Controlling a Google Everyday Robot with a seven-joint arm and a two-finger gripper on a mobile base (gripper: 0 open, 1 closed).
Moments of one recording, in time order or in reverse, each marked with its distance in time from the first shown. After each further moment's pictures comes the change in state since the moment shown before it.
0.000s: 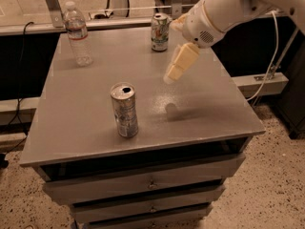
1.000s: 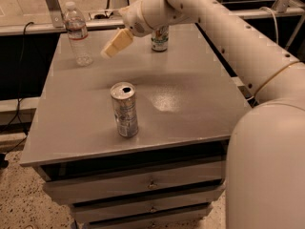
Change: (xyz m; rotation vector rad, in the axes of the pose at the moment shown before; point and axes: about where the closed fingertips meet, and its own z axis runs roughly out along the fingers) arm -0.117 -0.093 0.140 0.048 -0.314 0.059
